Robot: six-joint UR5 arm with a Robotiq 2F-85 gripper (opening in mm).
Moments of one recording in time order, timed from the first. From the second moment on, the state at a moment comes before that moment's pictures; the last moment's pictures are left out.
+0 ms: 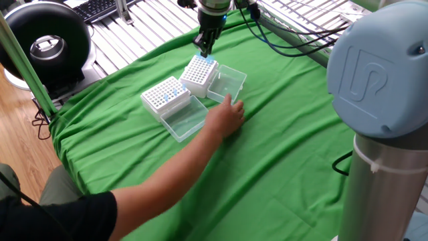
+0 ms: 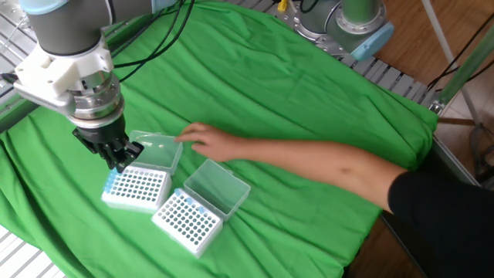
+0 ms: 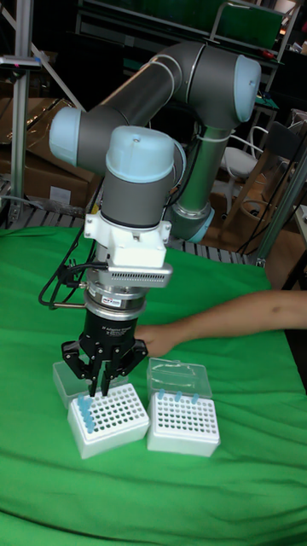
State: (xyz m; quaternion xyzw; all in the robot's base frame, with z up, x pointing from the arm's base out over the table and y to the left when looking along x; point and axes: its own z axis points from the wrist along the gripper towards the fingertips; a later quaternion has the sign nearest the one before) arm 0.683 -0.043 0.096 -0.12 0.99 0.01 0.07
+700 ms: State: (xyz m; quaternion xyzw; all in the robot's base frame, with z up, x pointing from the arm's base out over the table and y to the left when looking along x) arm 0.680 0.015 0.100 -0.05 1.00 0.02 0.06
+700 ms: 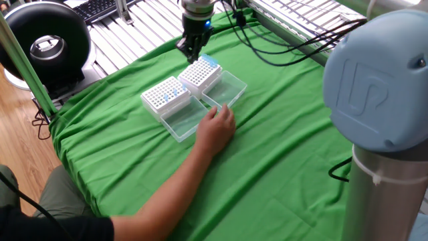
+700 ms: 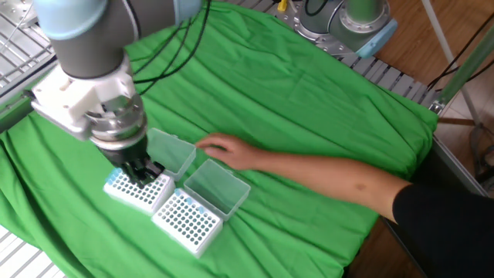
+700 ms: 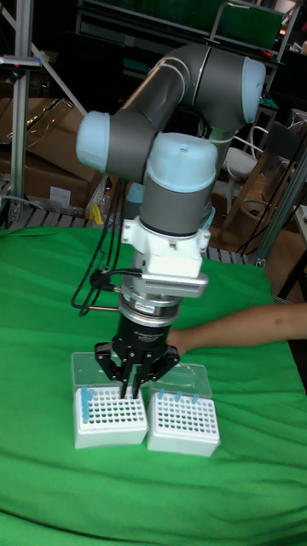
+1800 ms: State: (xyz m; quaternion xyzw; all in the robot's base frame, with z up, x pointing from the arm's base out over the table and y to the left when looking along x) arm 0.655 0.060 0.083 0.00 1.00 0.02 0.05
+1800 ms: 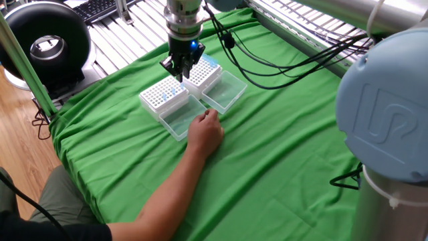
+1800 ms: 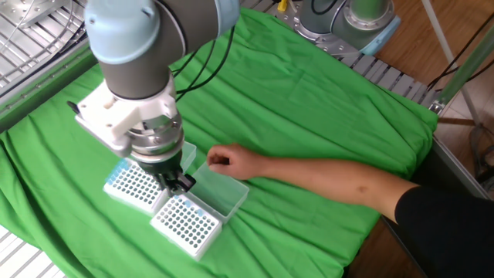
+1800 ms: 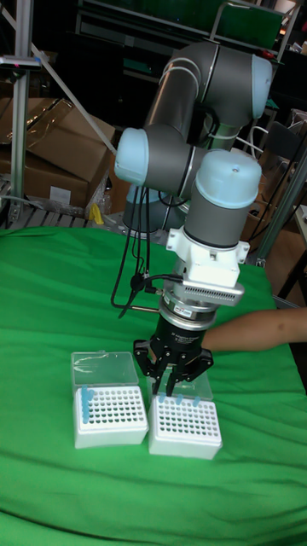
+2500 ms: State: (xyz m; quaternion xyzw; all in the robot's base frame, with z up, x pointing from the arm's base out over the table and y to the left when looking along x) arm 0.648 0.066 0.073 0.00 1.00 0.02 0.05
